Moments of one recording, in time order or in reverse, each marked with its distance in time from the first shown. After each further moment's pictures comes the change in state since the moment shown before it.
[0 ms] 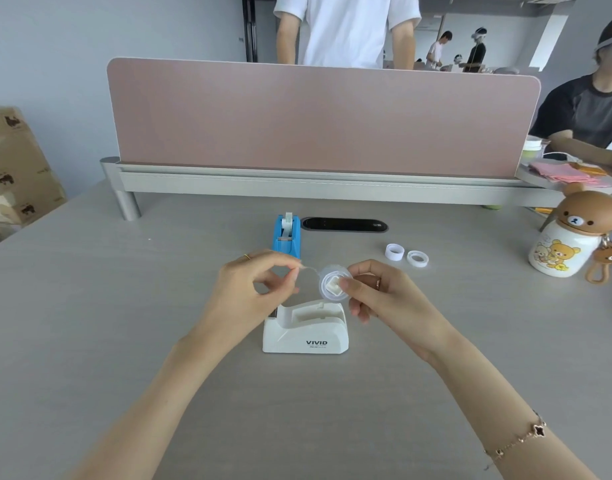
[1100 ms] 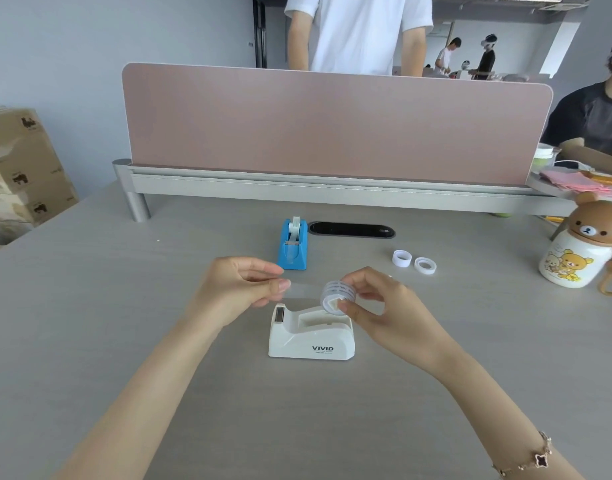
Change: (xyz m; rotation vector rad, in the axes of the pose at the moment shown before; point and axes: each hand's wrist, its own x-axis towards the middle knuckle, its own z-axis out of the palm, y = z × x) left_hand 0.015 -0.004 -0.022 -0.330 -0.069 -0.674; right_hand 0.002 0.012 0.004 -0.433 0.025 -0.273
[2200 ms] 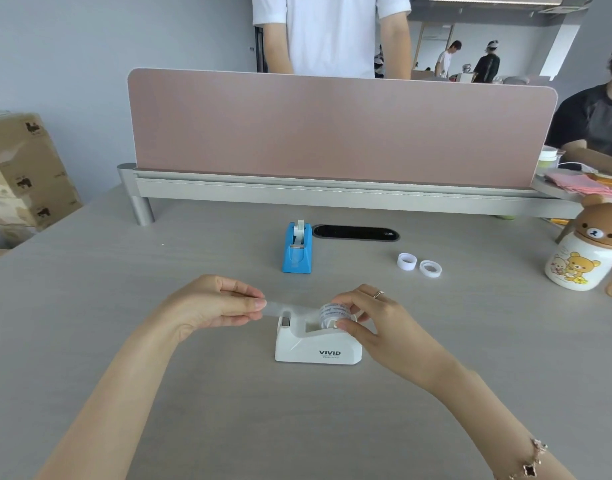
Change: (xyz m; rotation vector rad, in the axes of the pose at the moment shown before) left_hand 0.019 -0.022 -0.043 -0.010 -0.253 -0.264; right_hand 0.003 0.020 0.019 -0.205 -0.078 -0.171
